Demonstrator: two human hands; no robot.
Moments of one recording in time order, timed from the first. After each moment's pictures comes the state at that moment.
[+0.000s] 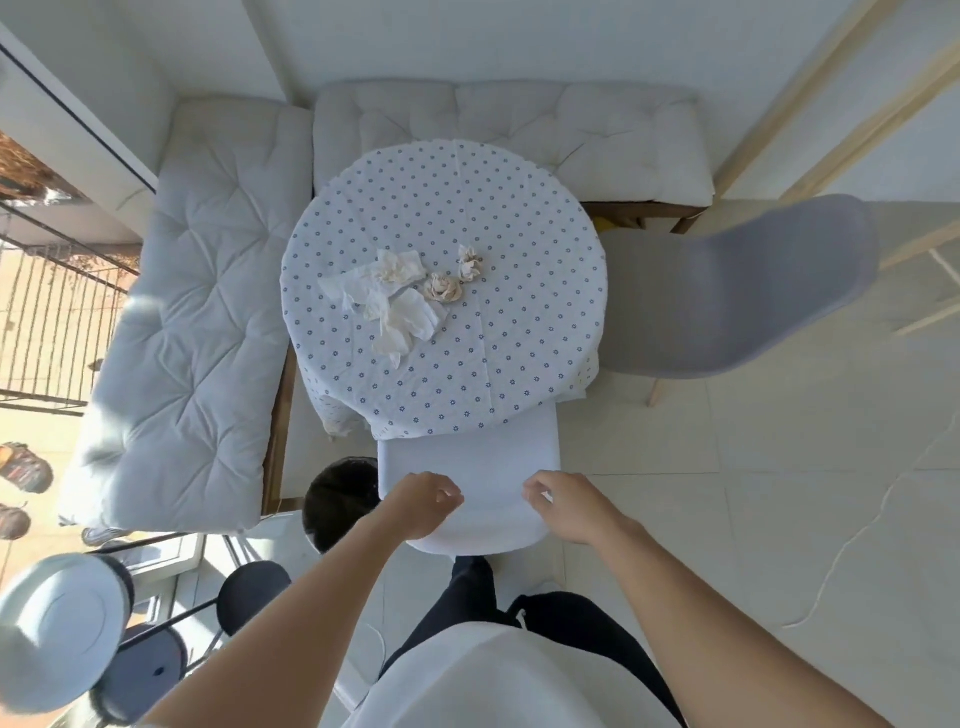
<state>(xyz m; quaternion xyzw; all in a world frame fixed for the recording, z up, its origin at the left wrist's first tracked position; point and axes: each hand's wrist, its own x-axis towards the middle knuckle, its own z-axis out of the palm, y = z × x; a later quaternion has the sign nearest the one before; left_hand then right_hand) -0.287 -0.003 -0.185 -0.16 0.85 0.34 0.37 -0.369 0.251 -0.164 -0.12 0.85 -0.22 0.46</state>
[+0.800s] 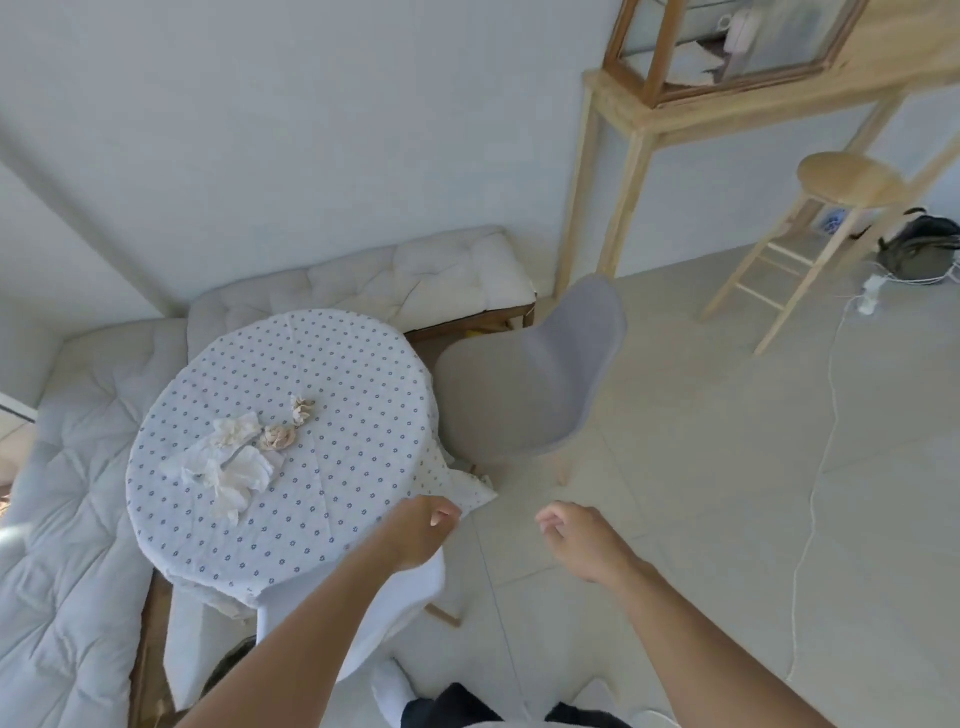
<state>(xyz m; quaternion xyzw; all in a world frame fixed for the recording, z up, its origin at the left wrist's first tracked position) -0.439 0.262 -0.077 -0.04 0.91 0.30 0.30 -0.443 0.547 -0.104 -0.01 0.90 -0.32 0.30</state>
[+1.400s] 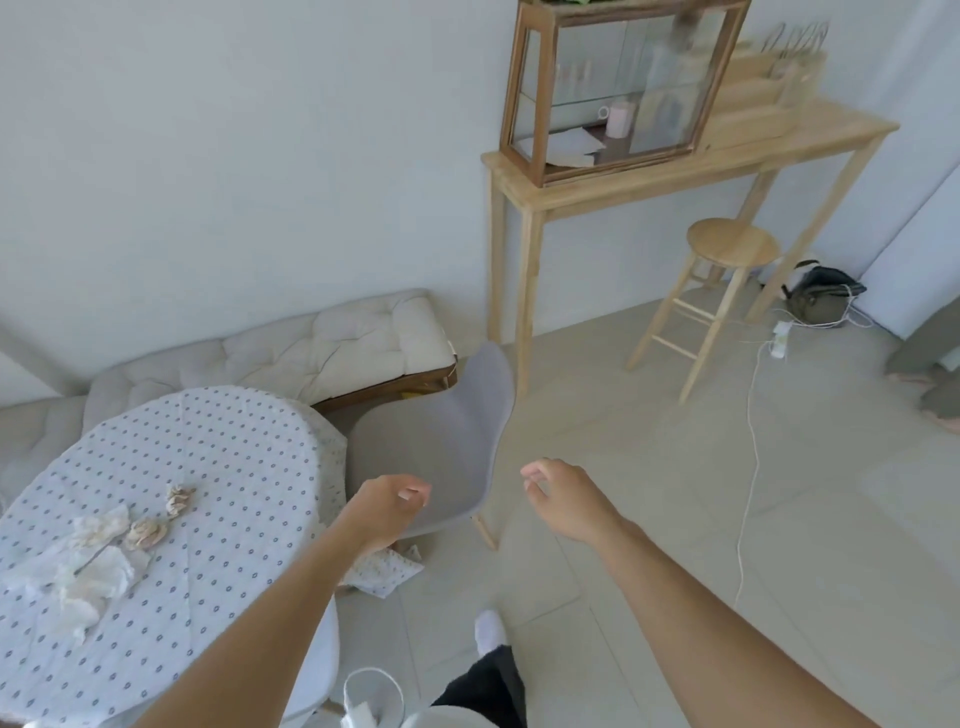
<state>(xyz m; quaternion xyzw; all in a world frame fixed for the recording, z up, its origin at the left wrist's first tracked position) -0.579 0.445 -0.028 -0.02 0.92 0.30 0.24 -0.585 0.745 -0.032 -0.04 0.93 -0.32 0.16</state>
